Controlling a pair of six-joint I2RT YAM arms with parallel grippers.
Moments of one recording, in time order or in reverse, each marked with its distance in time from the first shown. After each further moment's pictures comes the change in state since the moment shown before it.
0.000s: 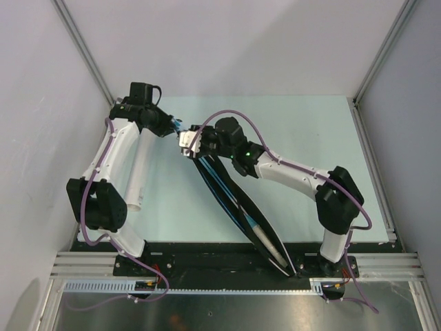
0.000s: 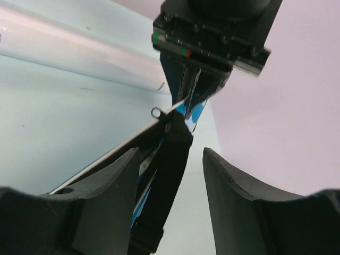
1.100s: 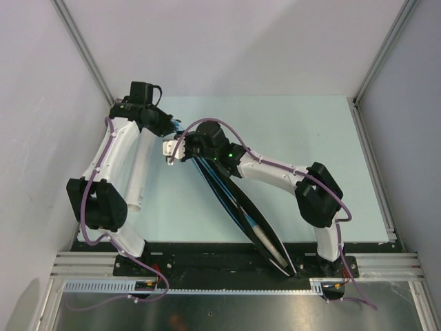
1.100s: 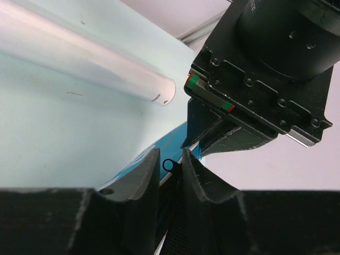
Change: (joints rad) left arm -0.003 0.003 0.020 -0.039 -0.029 -0.029; right arm 0.046 0.183 0.182 -0.013 0.034 -0.174
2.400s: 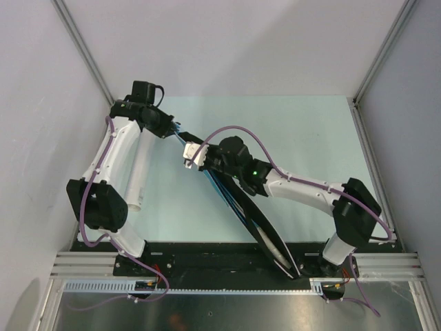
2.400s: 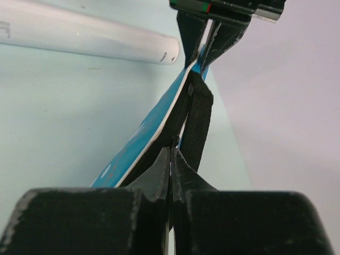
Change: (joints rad) left arm -0.017 0.000 0.027 -0.059 -0.042 -0.049; right arm 0.041 -0.303 -0.345 0.064 0.199 0.256
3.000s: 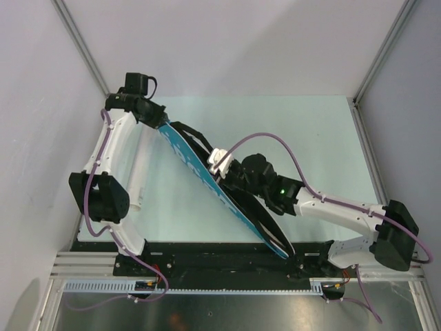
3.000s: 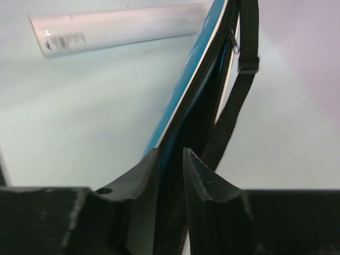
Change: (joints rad) left arm 0.050 0.084 0.128 -0.024 -0.061 -0.042; right arm 0.074 -0.356 -0.292 -0.113 0.079 0.318
